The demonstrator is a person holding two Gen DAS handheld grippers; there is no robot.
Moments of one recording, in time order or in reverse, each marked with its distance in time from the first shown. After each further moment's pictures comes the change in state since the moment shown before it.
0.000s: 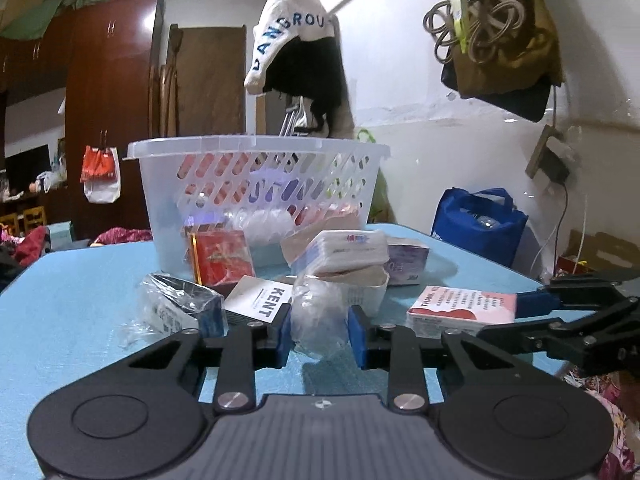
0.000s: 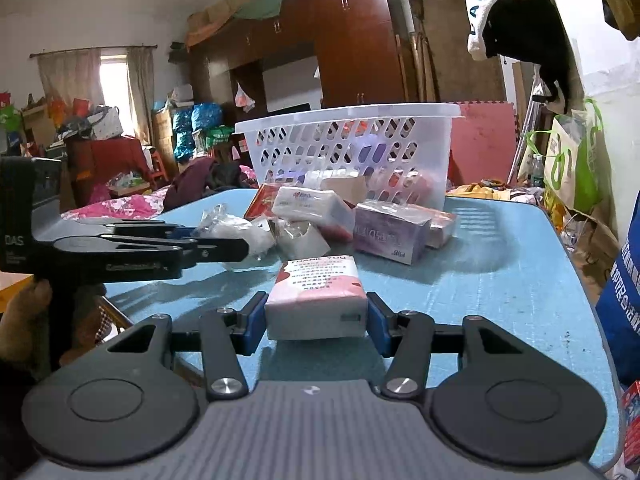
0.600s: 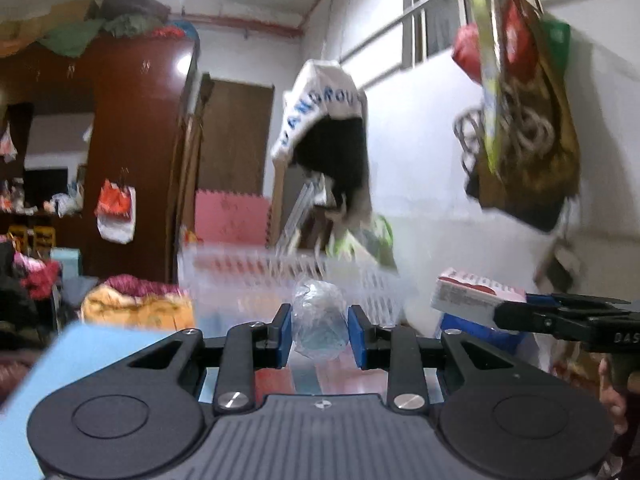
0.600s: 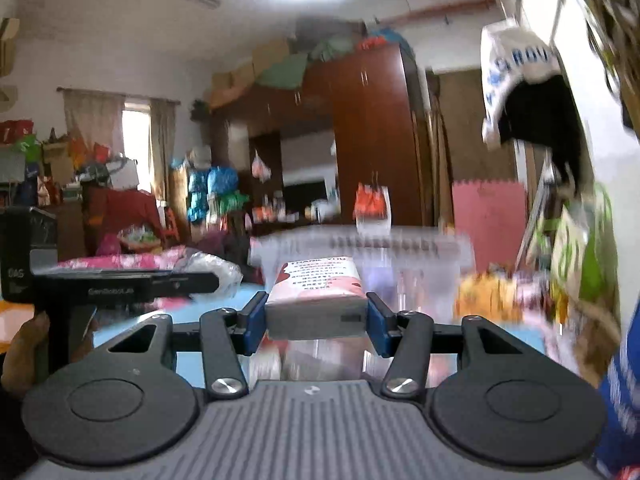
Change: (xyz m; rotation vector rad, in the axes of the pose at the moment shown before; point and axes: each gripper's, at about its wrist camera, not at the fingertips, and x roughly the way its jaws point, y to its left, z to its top) left arm -0.035 0.049 0.088 -0.105 -0.210 0.018; right arm -0.011 0.007 0.106 -0.088 -0.262 0.036
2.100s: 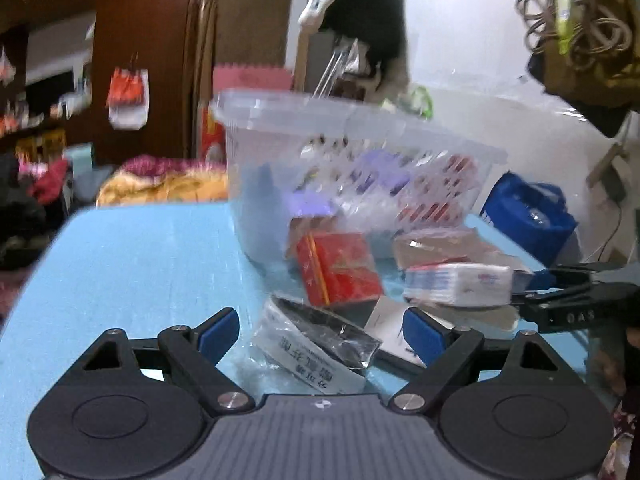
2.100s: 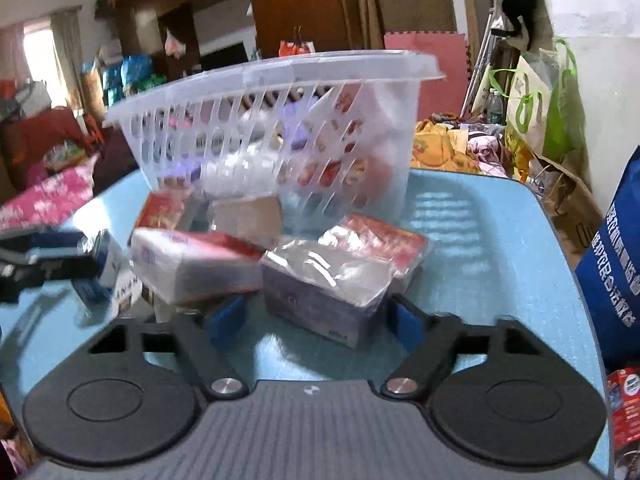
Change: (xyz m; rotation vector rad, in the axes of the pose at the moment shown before) left arm 0.073 0.049 -0.059 -0.043 0.449 0.043; right arm 0.098 -0.039 -0.072 0.141 0.497 -0.214
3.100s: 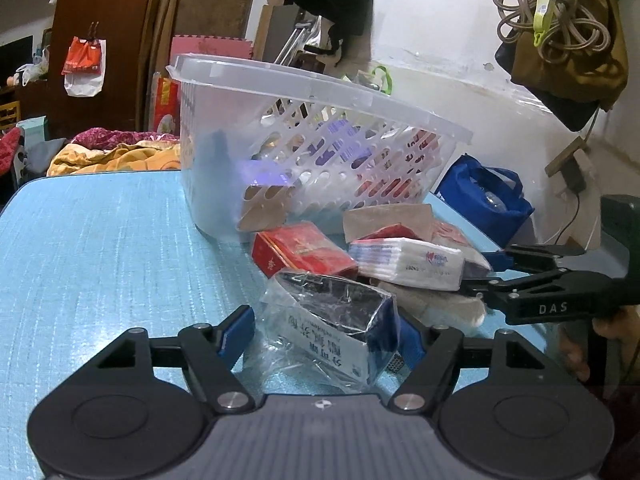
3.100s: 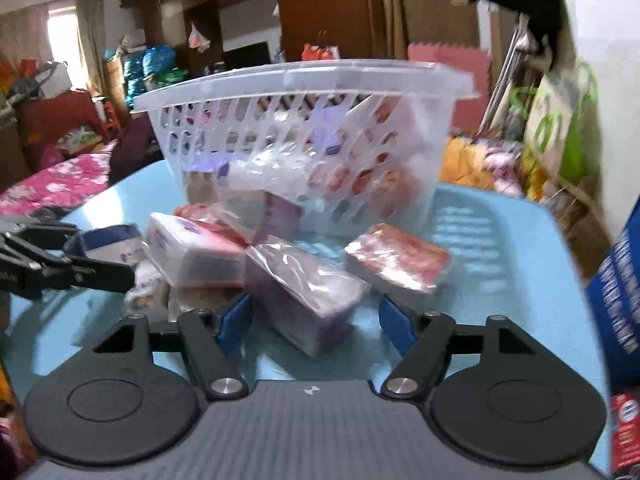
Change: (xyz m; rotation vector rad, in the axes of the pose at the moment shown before) left arm 0.006 0.005 -0.003 -0.003 0.061 -0.159; right arm 0.003 0.011 0.006 -0.033 0.000 0.083
